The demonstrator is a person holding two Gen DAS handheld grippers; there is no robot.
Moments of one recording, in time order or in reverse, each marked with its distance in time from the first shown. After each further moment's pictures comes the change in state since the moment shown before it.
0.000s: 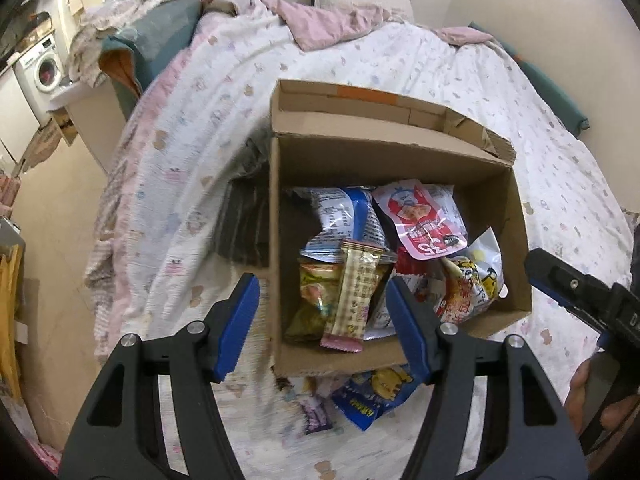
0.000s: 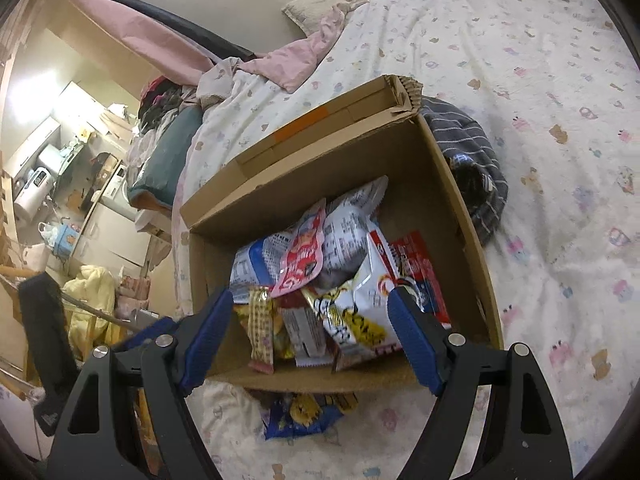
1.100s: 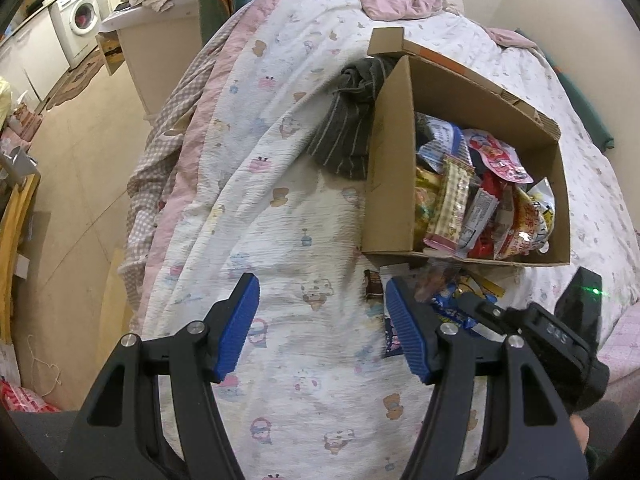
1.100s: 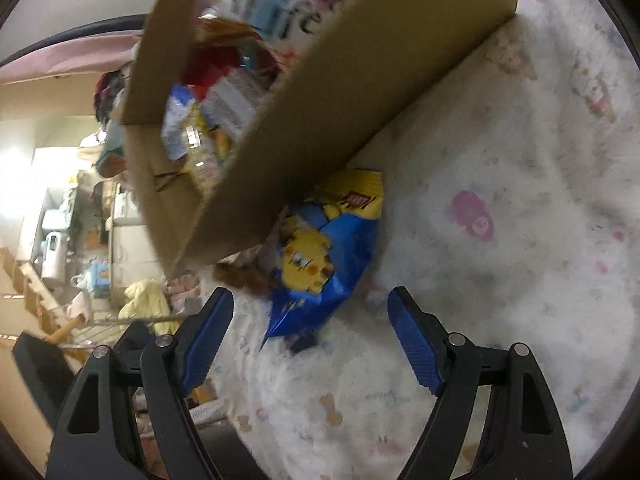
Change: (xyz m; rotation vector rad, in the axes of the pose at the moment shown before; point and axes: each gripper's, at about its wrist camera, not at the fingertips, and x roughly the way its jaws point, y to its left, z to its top) left arm -0.008 0.087 -0.076 -0.157 0.091 0.047; right arm 0.094 -0.027 -0.143 0.431 0.263 0.119
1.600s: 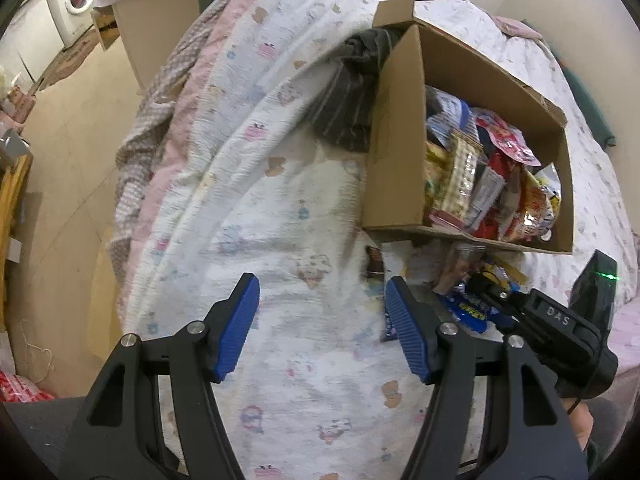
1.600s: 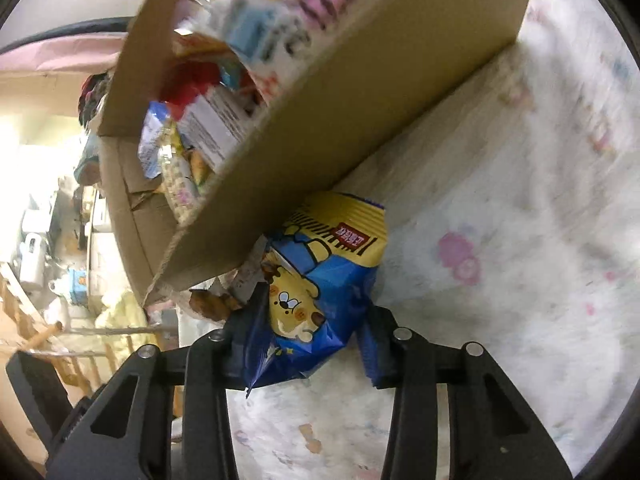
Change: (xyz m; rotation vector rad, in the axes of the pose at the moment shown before) left arm 0.017 0.002 -0.008 -0.024 0.082 -0.031; right arm -0.008 0.006 0.011 -0.052 -0.052 -0.087
